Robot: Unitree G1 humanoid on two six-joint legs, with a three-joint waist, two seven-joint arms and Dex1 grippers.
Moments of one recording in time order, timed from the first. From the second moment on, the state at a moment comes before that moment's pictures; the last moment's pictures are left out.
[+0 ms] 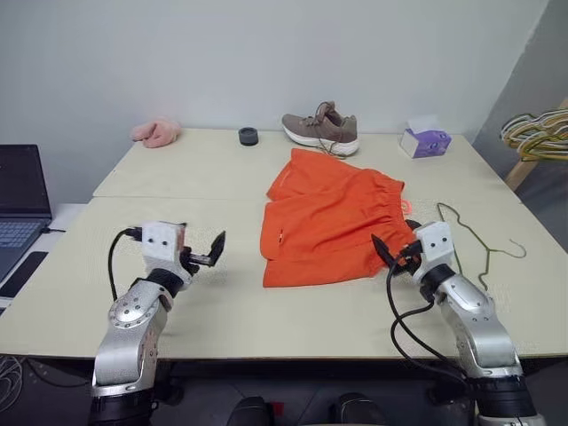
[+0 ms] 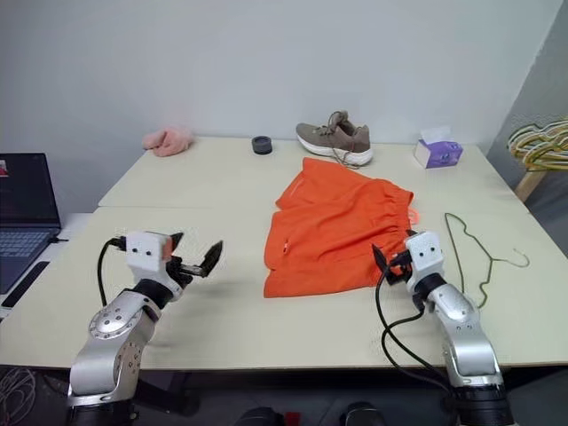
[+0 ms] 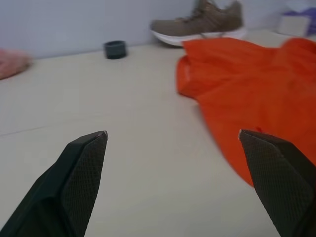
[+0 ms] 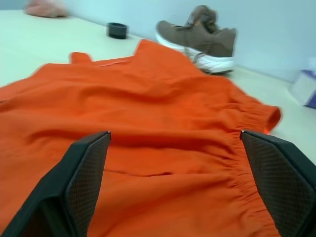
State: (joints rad) left arm -0.05 0.42 0.16 -0.24 -0.25 0.37 -0.46; right arm -0.08 -0.37 -0.03 -0.20 0.16 0.24 0.45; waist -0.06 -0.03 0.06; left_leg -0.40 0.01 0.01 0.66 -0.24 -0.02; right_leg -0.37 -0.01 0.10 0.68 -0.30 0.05
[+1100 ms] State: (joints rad) left arm -0.57 0.51 -0.31 0.56 0.03 -0.05 -1.03; right arm -0.01 -0.69 0.10 -0.52 0.27 0.48 0.76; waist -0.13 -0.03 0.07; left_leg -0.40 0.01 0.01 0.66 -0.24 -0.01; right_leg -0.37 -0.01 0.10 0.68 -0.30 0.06
